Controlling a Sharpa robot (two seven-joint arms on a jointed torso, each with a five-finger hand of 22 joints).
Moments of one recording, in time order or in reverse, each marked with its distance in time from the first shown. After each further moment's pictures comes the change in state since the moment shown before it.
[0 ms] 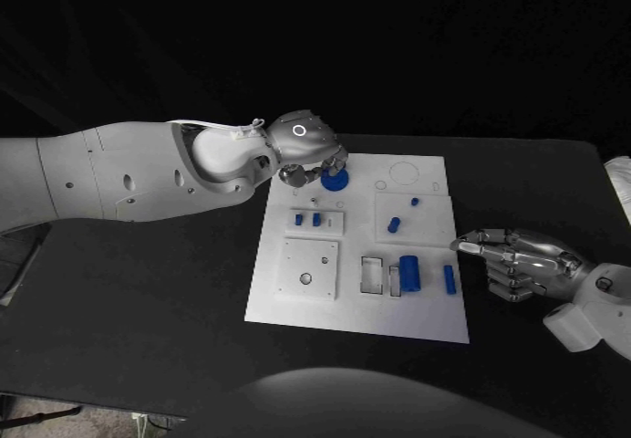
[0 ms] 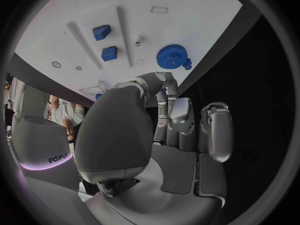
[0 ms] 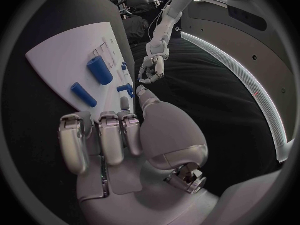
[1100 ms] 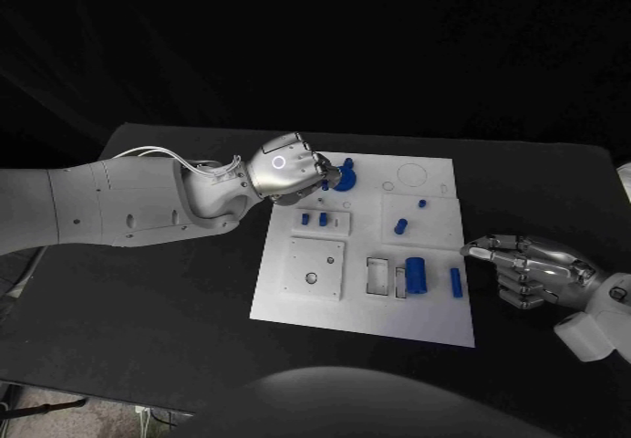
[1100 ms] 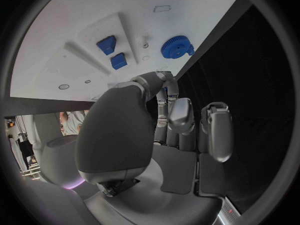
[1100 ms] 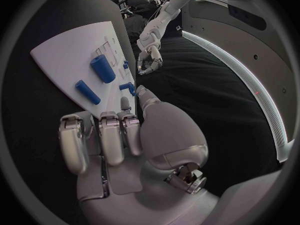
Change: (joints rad) left arm -0.136 -0.054 -0.001 -0.037 -0.257 -0.430 -0.036; left_hand 0.021 -0.003 -0.016 0.013 -0.035 0.025 0.000 -0.026 -0.026 -0.023 0.000 0.076 0.000 0.000 0.000 0.007 0.025 0.000 0.000 0.000 -0.007 0.000; right arm -0.007 -0.007 0.000 -0.005 0.000 0.000 -0.001; right_hand 0.000 0.000 0.000 0.000 0.000 0.000 0.000 0.000 -0.001 0.000 0.000 0.002 0.000 0.000 0.000 0.000 0.001 0.000 0.000 0.000 0.000 0.000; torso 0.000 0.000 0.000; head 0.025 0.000
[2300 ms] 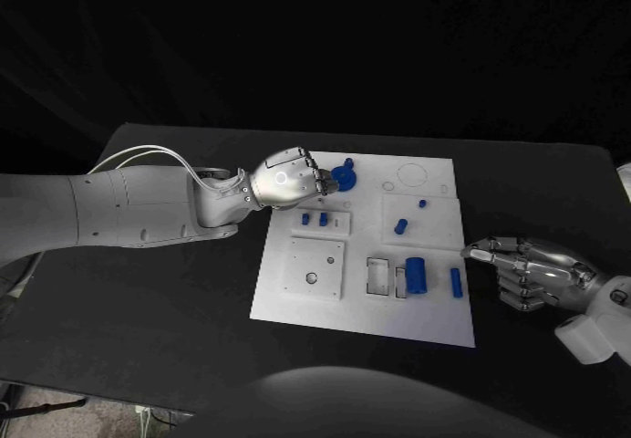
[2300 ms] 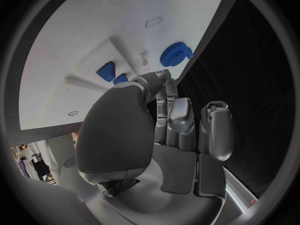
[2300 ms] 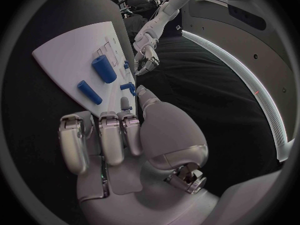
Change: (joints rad) left arm -0.043 0.048 0.000 -0.092 -0.267 -0.073 -0.141; left_hand 0.005 -0.005 -0.005 0.019 -0.169 0.052 -0.013 -0.074 -0.060 -0.006 -0.019 0.003 0.102 0.004 0.011 -0.006 -0.015 0.000 0.000 0.007 -0.021 0.000; right arm -0.007 -0.001 0.000 -0.001 0.000 0.000 0.003; right_hand 0.000 0.000 0.000 0.000 0.000 0.000 0.000 0.000 0.000 0.000 0.000 -0.002 0.000 0.000 0.000 0.000 0.000 0.000 0.000 0.000 0.000 0.000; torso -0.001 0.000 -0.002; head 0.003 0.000
